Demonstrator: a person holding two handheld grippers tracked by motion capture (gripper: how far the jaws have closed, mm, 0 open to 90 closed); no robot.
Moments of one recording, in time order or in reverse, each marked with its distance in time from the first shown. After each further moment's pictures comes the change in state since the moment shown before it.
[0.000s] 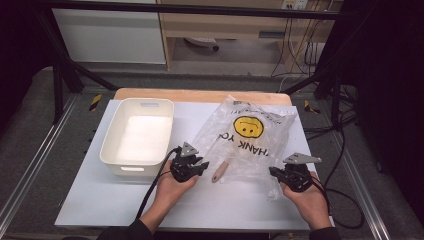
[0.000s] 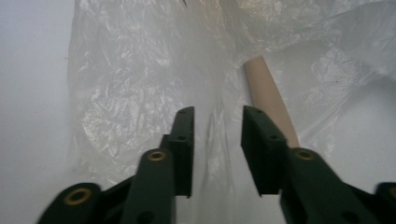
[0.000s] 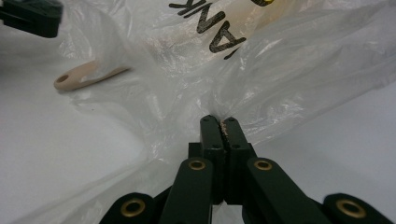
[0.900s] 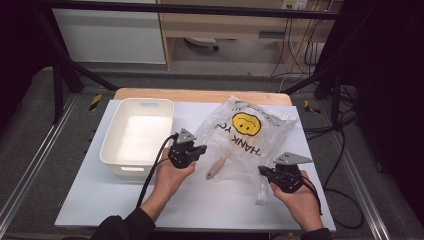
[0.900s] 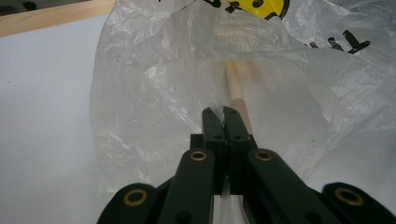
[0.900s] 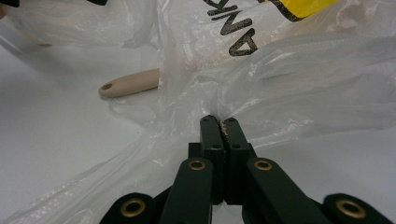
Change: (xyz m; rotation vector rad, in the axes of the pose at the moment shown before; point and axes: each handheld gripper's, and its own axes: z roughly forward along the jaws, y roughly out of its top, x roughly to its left) left arm 0.011 0.039 -0.015 -0.077 -0.025 -0.014; right arm 0.030 0.016 0.000 -0.052 0.055 -0.040
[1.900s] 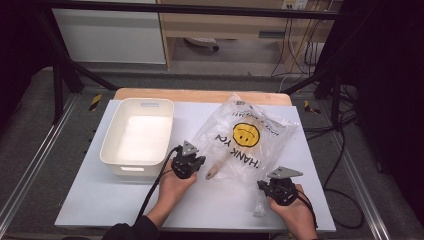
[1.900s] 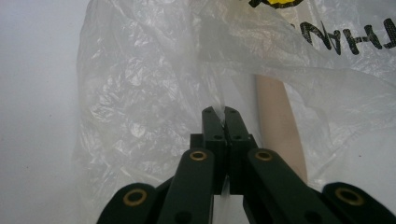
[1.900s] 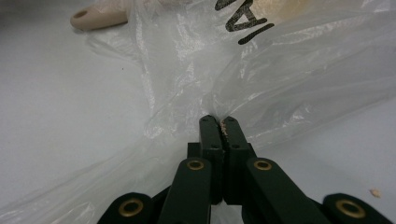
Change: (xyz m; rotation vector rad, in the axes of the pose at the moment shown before) left arm -0.002 -0.041 0.026 0.071 0.060 0.000; right arm 0.008 -0.044 0.022 0.112 -0.037 0.004
